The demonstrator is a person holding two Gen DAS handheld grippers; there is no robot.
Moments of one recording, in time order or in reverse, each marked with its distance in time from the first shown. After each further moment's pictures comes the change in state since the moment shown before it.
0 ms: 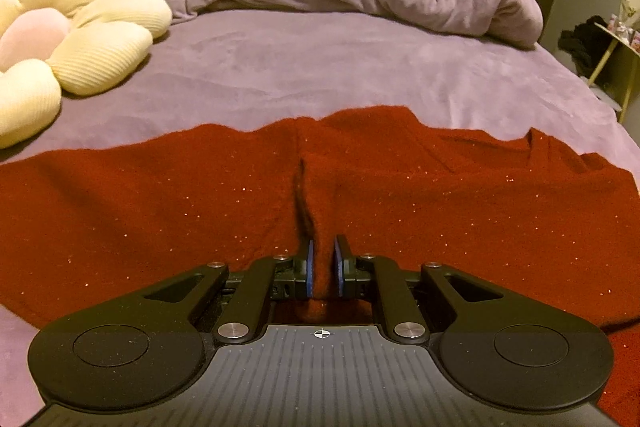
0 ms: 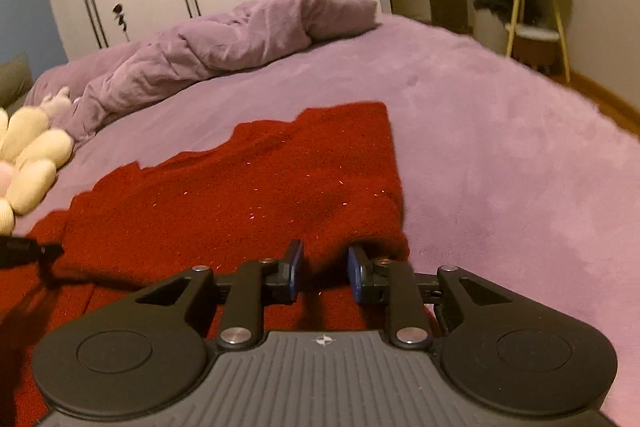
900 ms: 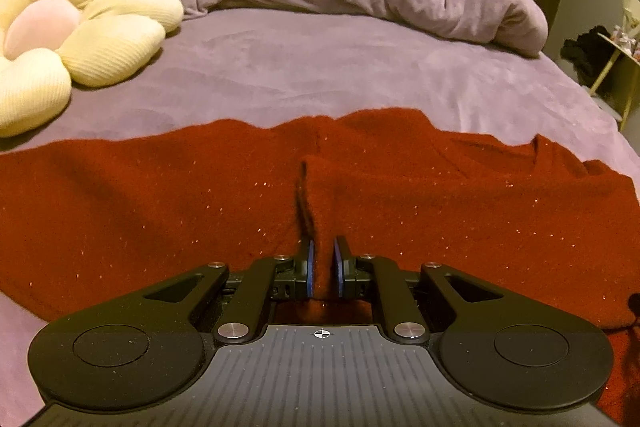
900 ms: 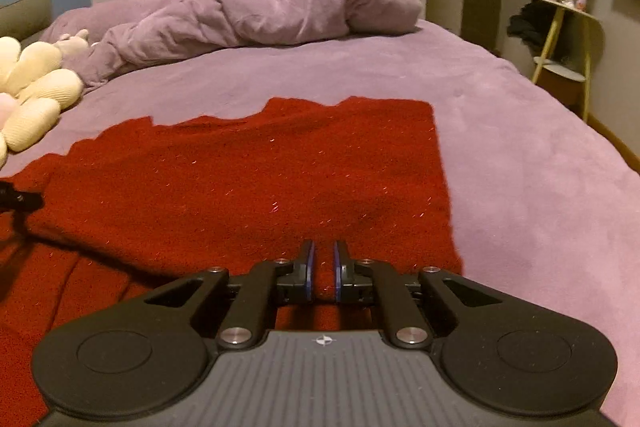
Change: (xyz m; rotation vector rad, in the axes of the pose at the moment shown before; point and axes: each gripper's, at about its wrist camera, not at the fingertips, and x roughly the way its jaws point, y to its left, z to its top) left arm -0.003 0.016 -0.003 -0.028 -0.003 -0.003; right arm 0.036 0.034 -0.006 -0.181 0.052 -0.006
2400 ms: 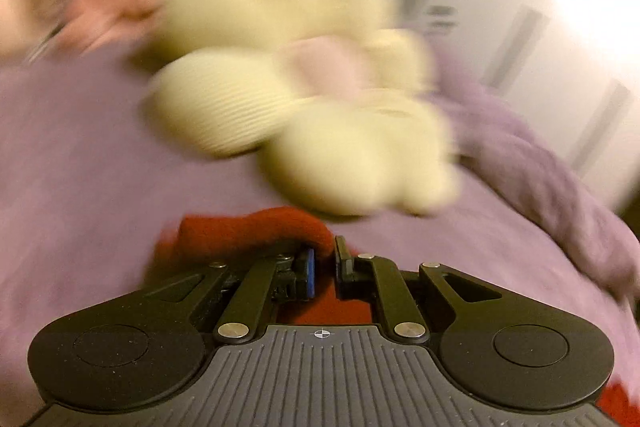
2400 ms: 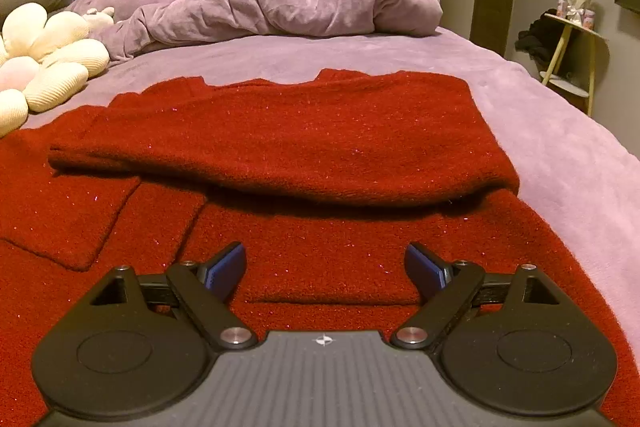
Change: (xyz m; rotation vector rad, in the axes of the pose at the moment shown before) left arm -0.086 0.280 -0.008 -0.493 -0.348 0.153; right arm -0.022 0.051 -0.045 -0.022 -0.026 0.004
